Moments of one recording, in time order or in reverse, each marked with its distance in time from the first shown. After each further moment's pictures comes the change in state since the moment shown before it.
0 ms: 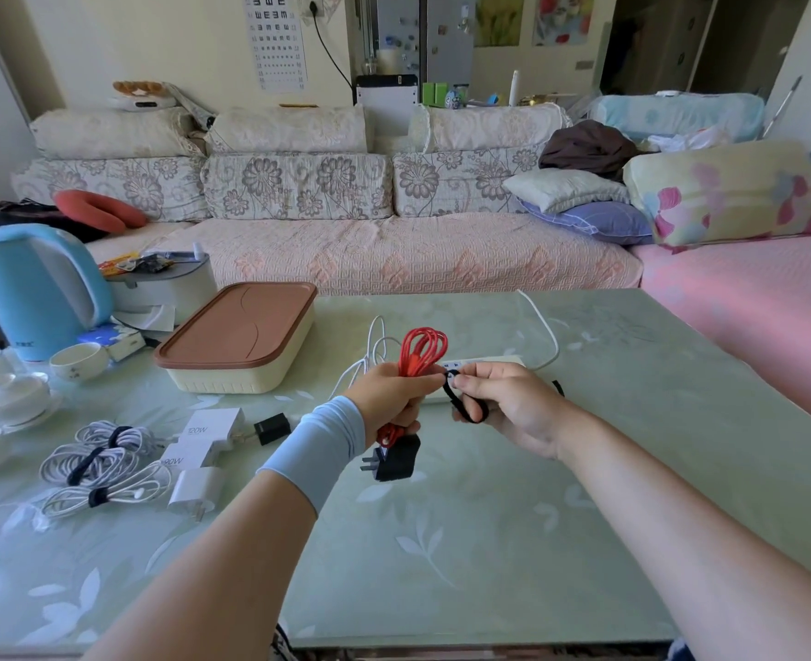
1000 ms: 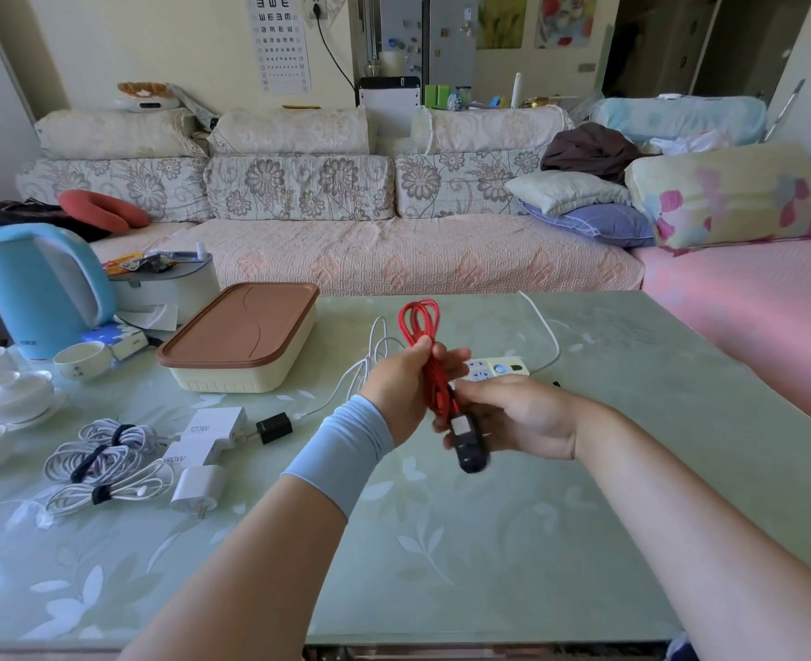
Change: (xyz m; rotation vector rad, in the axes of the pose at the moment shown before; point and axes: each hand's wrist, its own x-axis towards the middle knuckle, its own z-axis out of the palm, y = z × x) left_hand 0.005 0.011 0.027 -0.471 -0.017 0.055; right_hand -0.009 -0.010 -0.007 -0.024 -0.220 0.287
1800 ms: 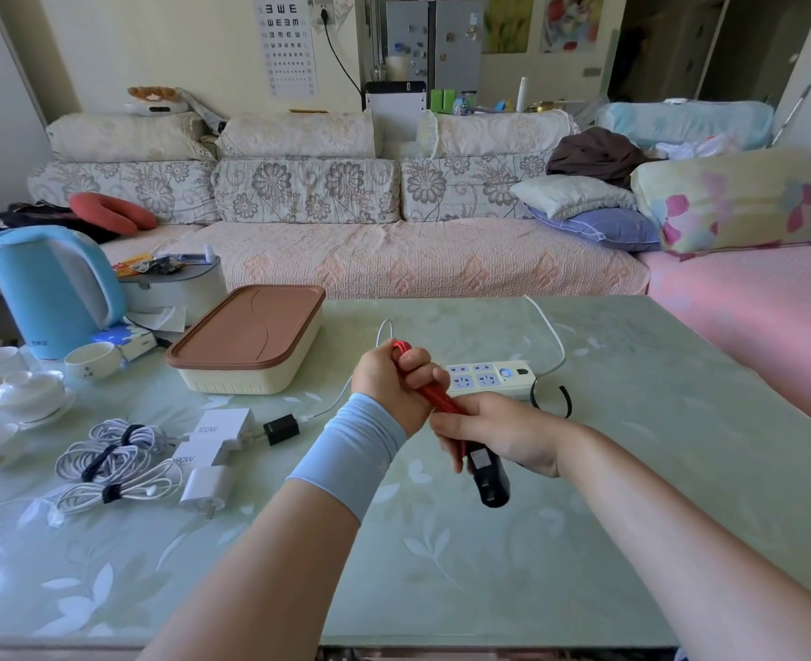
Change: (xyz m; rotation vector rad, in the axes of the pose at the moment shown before) left_hand -0.002 0.010 -0.006 -0.634 0.104 -0.029; right_hand 0.003 0.006 0.026 -0.477 0.015 -0.137
